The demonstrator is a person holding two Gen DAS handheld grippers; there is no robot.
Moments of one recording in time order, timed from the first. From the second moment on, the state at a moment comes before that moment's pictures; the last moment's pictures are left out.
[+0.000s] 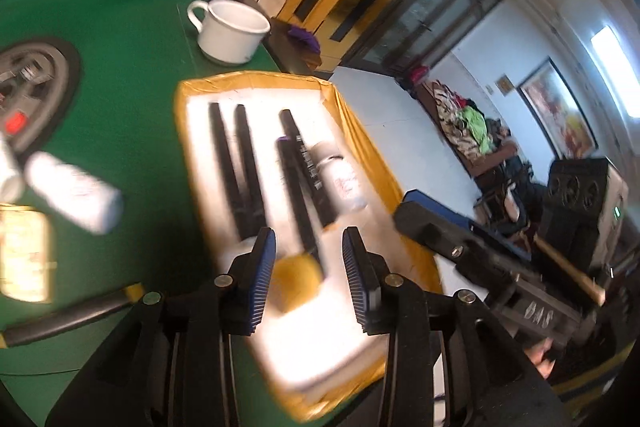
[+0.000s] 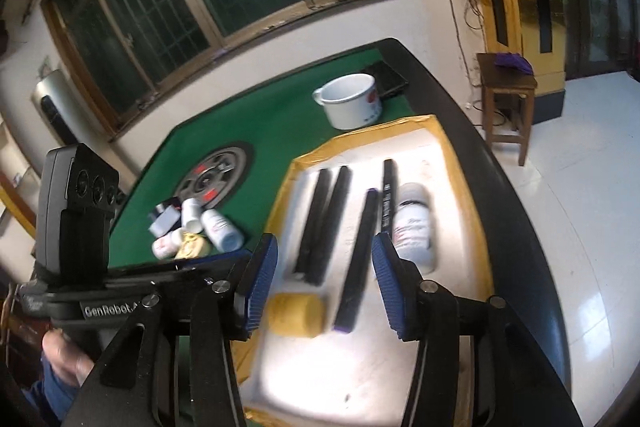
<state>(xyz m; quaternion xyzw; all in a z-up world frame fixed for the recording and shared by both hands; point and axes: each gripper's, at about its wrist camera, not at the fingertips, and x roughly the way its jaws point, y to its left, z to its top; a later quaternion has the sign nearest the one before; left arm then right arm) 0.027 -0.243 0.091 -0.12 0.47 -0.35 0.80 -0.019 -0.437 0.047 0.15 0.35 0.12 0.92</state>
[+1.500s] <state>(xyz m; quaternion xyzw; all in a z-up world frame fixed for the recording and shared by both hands) 0.005 -0.169 0.031 0.13 0.47 -0.28 0.83 -0.042 -0.359 0.011 0.15 0.38 0.20 0.89</state>
